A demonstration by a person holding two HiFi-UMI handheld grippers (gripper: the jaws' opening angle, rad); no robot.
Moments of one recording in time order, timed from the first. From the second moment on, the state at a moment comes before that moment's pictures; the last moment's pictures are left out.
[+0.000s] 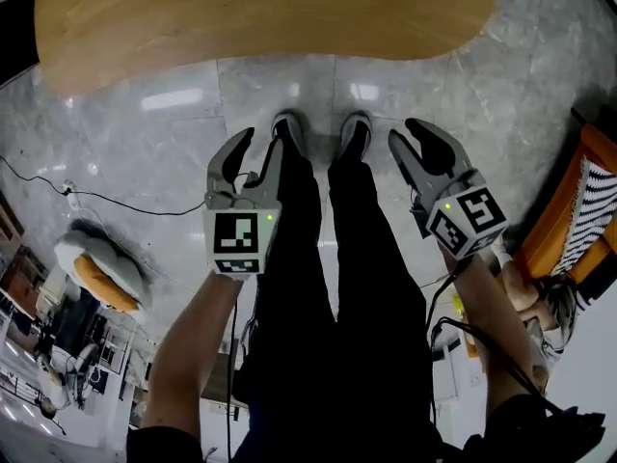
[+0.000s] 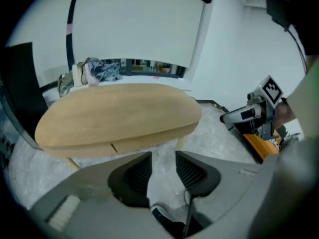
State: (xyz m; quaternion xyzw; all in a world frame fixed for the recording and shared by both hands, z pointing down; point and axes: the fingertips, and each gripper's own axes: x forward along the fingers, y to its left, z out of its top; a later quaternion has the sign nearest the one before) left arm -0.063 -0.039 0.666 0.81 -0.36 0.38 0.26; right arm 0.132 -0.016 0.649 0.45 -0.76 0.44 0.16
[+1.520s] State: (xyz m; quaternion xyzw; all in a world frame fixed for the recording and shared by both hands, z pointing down) left arm -0.062 -0.067 0.044 0.91 -0.41 0.04 0.01; right arm 0.113 -0.069 0.086 0.52 -0.84 0.13 -0.01
